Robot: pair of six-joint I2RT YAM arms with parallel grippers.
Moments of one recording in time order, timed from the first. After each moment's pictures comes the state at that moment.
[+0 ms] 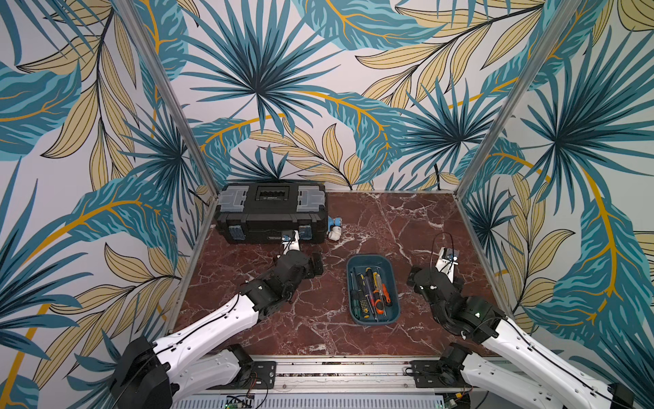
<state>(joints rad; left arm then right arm) -0.73 1.10 0.68 -0.13 -0.53 -0.55 0.73 0.75 0.66 -0.63 0.93 0.67</state>
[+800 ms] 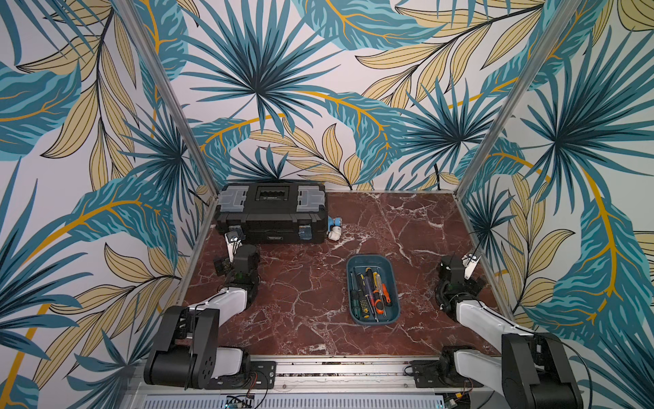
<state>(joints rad) -0.06 1.34 0.43 0.49 -0.61 -0.12 -0.04 1.25 0.30 0.48 0.71 0.34</state>
